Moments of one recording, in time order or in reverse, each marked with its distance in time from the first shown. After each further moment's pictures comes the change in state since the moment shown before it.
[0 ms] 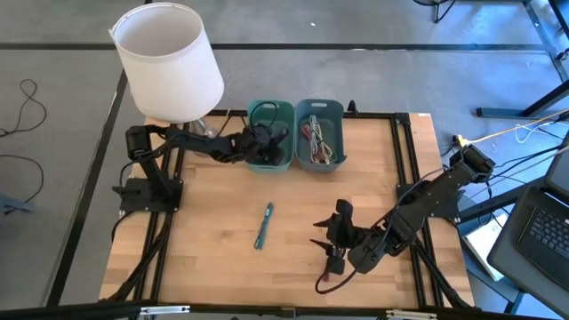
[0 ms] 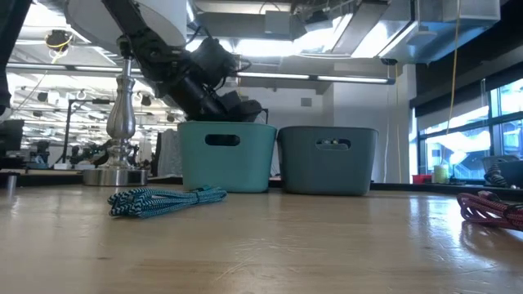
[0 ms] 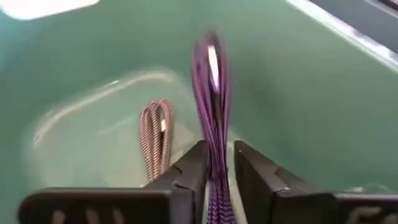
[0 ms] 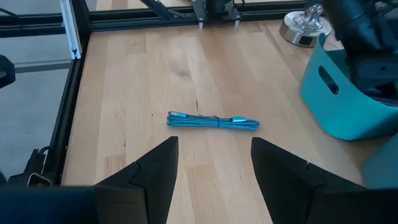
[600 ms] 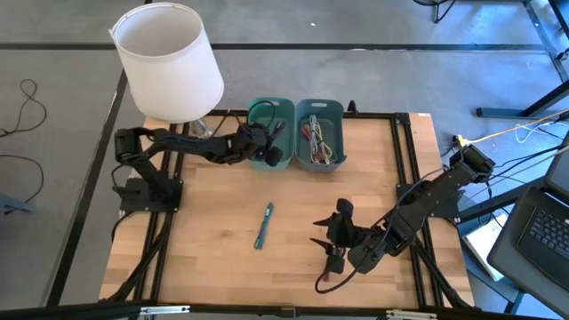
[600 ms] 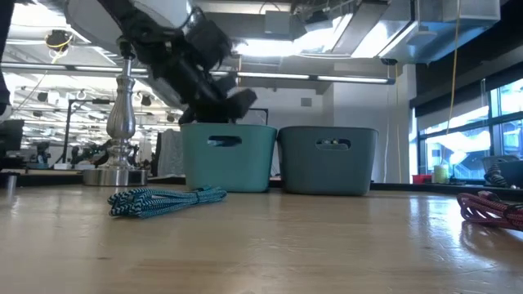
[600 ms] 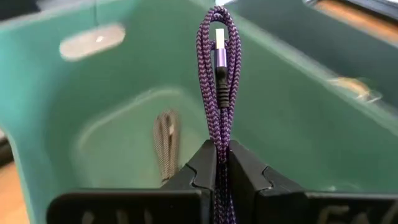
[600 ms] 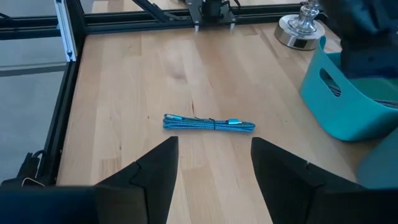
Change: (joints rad) left arm -0.046 -0.113 0.000 -0.093 -0.124 0.048; right arm 0.000 0.000 0.000 0.000 0.020 -0.002
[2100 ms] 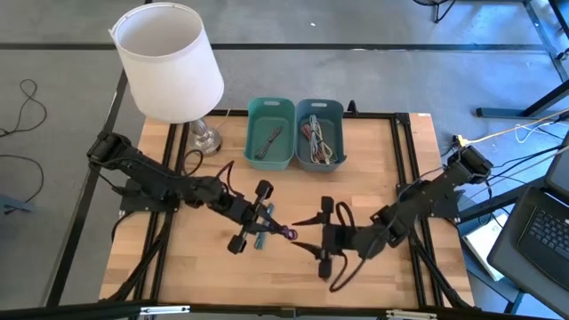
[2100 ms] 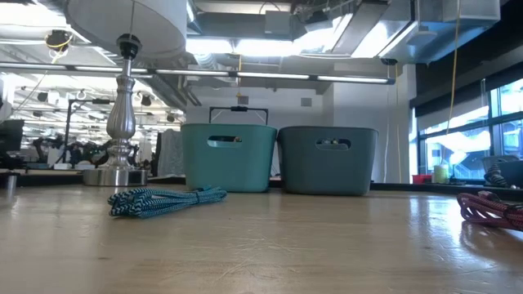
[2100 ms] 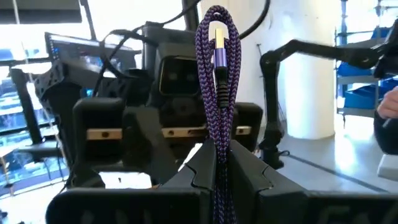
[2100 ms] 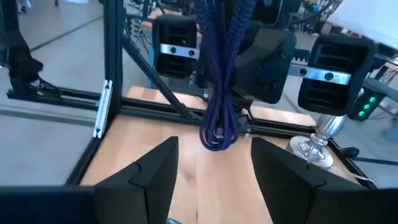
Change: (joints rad) left arm -0.647 -0.214 -0.002 0.613 0.538 0.510; right arm -0.048 0.021 0.000 0.558 -0.045 -0.589
